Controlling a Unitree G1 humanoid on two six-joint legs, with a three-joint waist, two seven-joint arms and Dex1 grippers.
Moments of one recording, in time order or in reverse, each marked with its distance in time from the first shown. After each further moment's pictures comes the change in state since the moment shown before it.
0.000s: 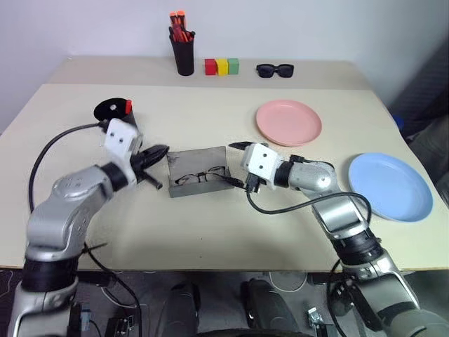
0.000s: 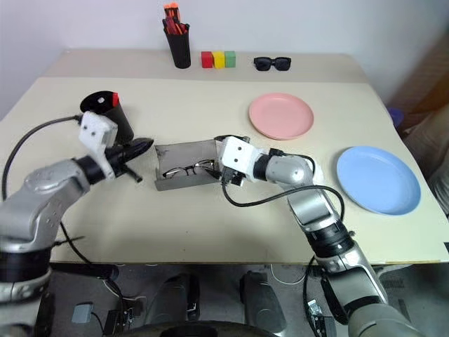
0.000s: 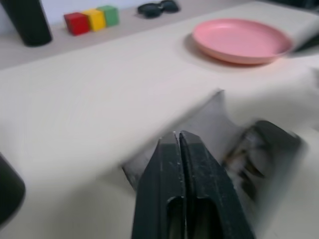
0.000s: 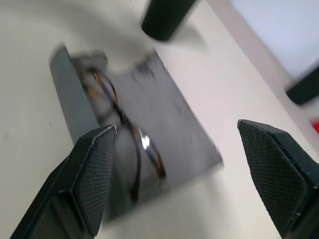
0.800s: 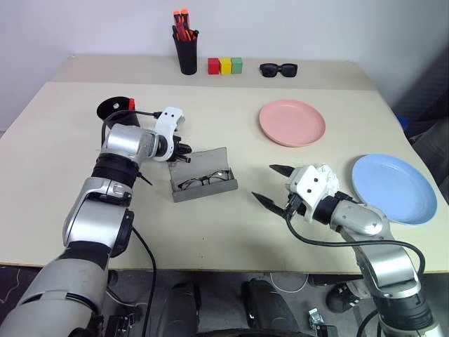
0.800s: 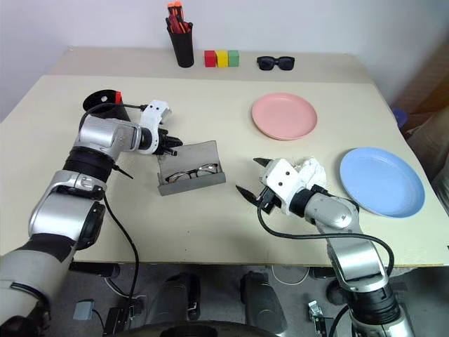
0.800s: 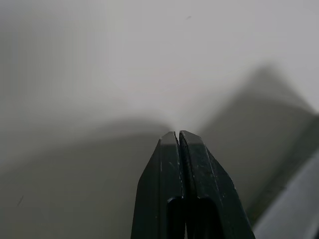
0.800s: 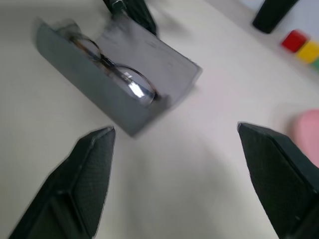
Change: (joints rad) left arm -0.619 -0.175 -0.268 0.955 0.252 0.142 -0.186; right arm 0.375 -0.055 -0.196 -0.375 0.227 0.254 -0.090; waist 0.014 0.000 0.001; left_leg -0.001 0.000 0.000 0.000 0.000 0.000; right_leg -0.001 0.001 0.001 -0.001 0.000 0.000
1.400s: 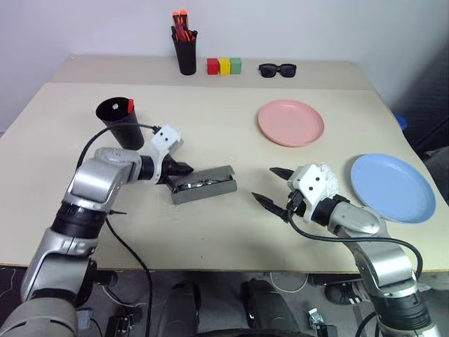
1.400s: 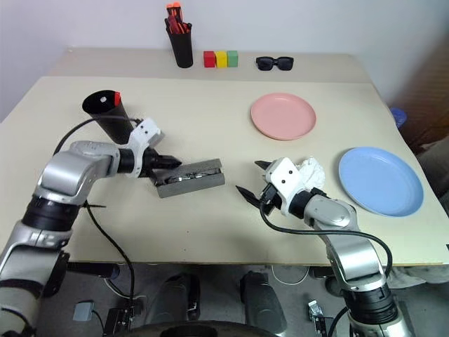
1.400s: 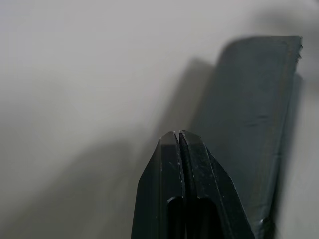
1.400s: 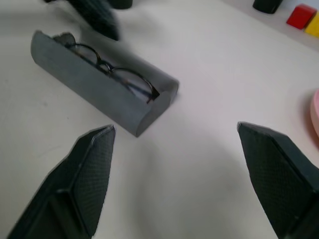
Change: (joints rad) left arm 0.450 0.227 0.001 -0.770 -0.097 0.017 -0.213; right arm -0.006 0.010 -0.004 0.048 0.051 0.016 -0.040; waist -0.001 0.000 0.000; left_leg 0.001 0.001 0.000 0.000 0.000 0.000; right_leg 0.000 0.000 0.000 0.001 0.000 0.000
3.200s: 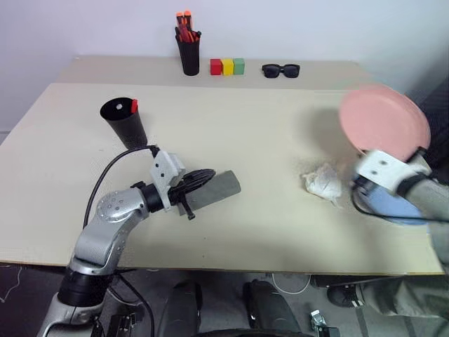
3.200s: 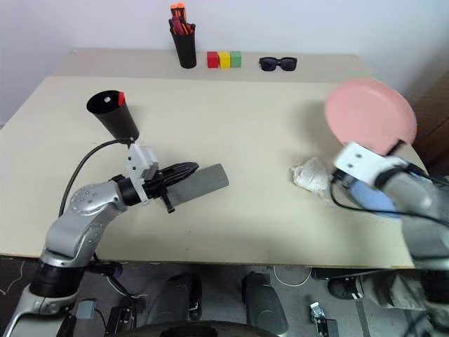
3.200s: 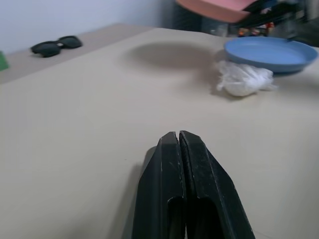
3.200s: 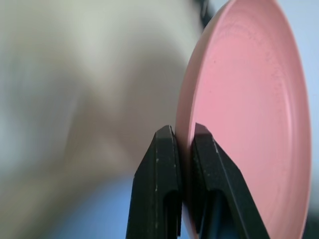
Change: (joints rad) left arm 0.370 -0.180 0.107 -0.242 -0.087 -0.594 0.119; right arm 0.125 -0.435 -0.319 0.273 -0.405 -0.299 -0.069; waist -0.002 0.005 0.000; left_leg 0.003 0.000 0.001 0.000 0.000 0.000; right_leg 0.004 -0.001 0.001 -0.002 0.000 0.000
